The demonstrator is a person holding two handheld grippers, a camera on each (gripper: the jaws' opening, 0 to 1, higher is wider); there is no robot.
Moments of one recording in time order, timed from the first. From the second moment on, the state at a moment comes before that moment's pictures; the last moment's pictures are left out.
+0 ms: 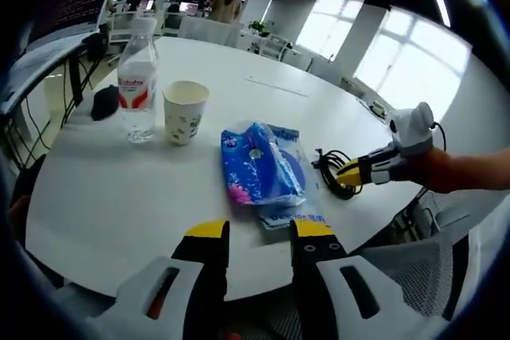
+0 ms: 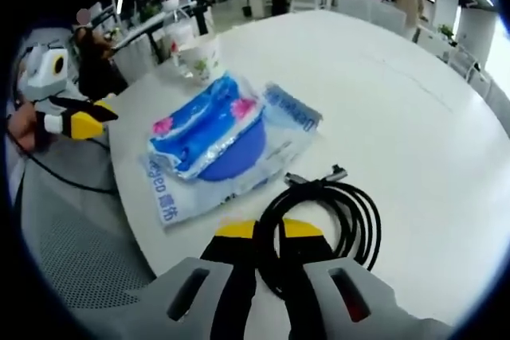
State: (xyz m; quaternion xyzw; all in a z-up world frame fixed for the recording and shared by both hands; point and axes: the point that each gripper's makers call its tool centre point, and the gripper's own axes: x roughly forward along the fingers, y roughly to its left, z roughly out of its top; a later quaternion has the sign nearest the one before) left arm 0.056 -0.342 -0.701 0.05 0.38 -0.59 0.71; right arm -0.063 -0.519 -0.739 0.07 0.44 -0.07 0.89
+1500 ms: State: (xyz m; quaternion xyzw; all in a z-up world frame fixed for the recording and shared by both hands) left arm 0.038 -0.353 -0.720 0.02 0.45 -0.55 0.70; right arm 0.041 -0.528 -0.743 -0.02 0.46 0.05 0.89
